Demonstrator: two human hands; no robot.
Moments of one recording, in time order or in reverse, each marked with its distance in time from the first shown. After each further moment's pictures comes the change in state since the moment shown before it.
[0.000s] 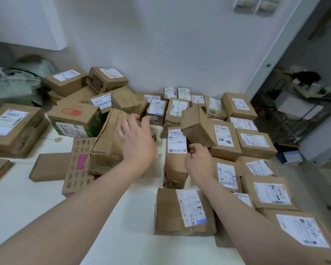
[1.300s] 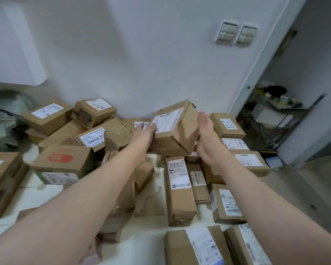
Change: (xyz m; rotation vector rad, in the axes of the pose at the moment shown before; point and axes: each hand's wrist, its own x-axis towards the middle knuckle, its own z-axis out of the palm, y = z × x) left_hand 0.152 0.000 0.008 -1.323 -0.651 -0.613; right_hand 0.105 -0.106 -0.063 0.975 -0.255 0.050
